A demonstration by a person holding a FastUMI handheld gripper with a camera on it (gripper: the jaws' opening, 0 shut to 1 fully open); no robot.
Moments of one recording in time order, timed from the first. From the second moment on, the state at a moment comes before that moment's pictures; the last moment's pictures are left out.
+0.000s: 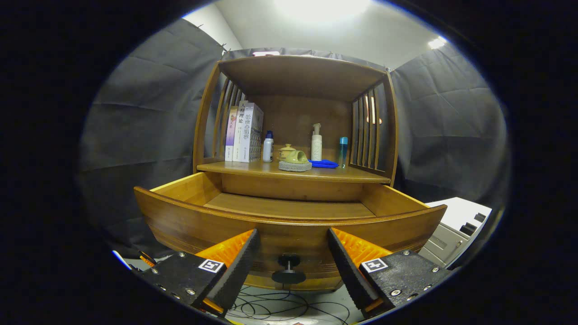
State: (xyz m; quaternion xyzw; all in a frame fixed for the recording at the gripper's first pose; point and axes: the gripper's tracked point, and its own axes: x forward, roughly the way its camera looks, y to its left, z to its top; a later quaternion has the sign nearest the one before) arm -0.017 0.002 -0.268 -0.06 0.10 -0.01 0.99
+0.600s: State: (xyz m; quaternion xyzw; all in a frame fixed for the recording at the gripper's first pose) arm 0.073 -0.002 -0.268 -0.05 0.12 -0.01 0.99
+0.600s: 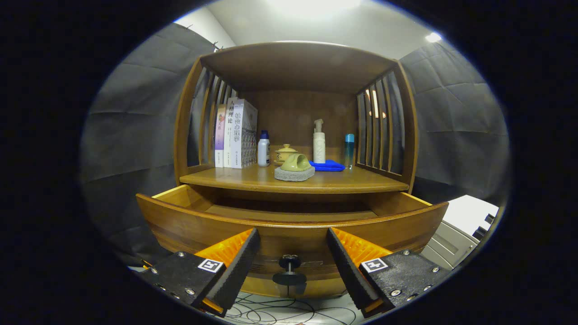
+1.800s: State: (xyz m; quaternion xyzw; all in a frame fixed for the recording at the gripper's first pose) arm 0.155 -0.018 -0.181 -0.06 0.05 0.01 1.00
